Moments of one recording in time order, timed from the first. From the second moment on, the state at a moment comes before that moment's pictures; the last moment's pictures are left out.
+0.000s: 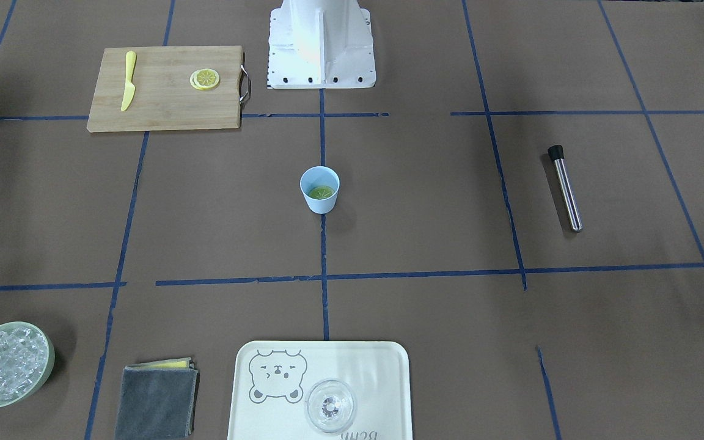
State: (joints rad) left arm -1.59 -1.47 -1.77 -1.38 -2.34 0.15; right arm 1.42 -1.55 1.73 -1.71 2.34 -0.06
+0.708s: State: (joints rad) left arm -1.59 -1.47 -1.76 -1.39 -2.34 0.14; right arm 1.44 -1.59 1.74 -1.70 2.35 -0.06
